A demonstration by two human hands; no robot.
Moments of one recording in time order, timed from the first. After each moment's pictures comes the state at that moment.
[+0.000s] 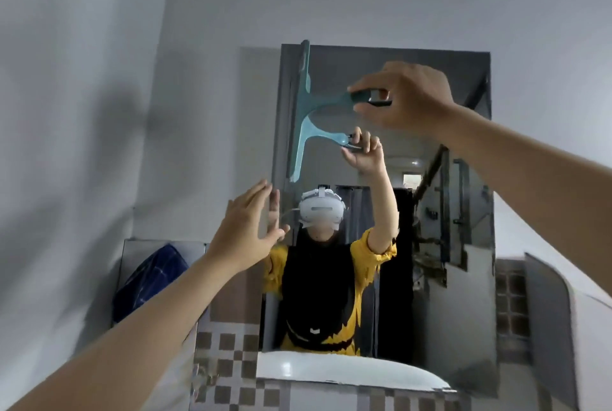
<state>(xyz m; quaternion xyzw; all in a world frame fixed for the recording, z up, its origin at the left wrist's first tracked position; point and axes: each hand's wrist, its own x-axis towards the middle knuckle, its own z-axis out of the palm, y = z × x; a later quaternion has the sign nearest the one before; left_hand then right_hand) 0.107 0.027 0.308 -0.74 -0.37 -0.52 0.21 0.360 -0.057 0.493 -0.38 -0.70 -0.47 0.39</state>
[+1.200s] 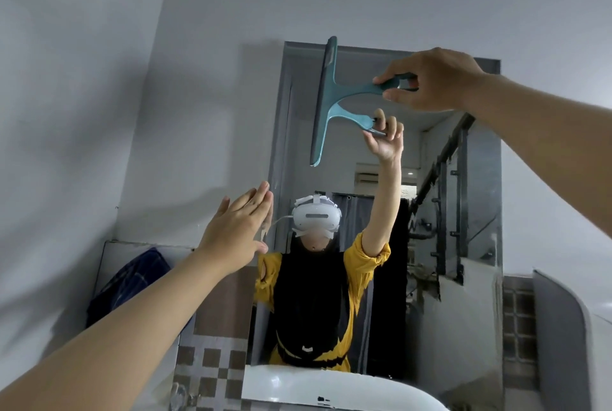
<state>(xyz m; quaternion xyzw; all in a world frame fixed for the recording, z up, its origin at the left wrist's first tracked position) 0.100 0.066 0.316 -0.75 -0.47 -0.35 0.30 0.396 -0.041 0.543 -0.42 -0.71 -0.50 0.28</state>
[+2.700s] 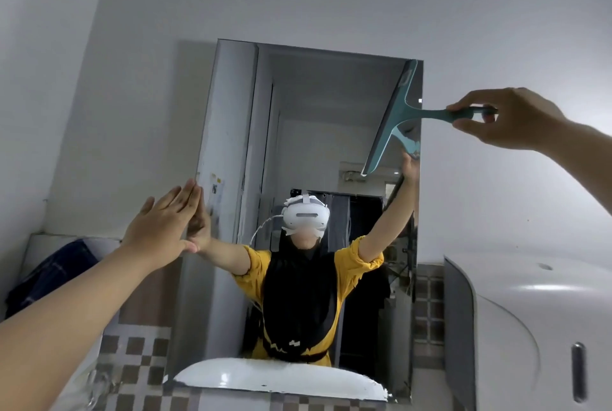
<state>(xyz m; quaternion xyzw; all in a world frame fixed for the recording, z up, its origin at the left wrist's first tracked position) 0.123 0.053 0.308 -0.69 -0.56 -0.31 0.33 0.600 -0.096 0.489 -0.52 -0.64 -0.42 0.39</state>
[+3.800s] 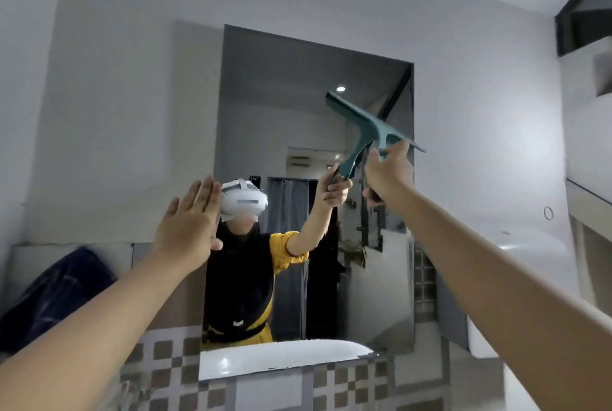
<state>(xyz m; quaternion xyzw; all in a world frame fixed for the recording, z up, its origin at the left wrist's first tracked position) 0.110 0.072 0.304 -0.75 -0.50 -0.35 0.28 0.391 -0.041 0.394 -0.55 -0.47 -0.02 0.69</state>
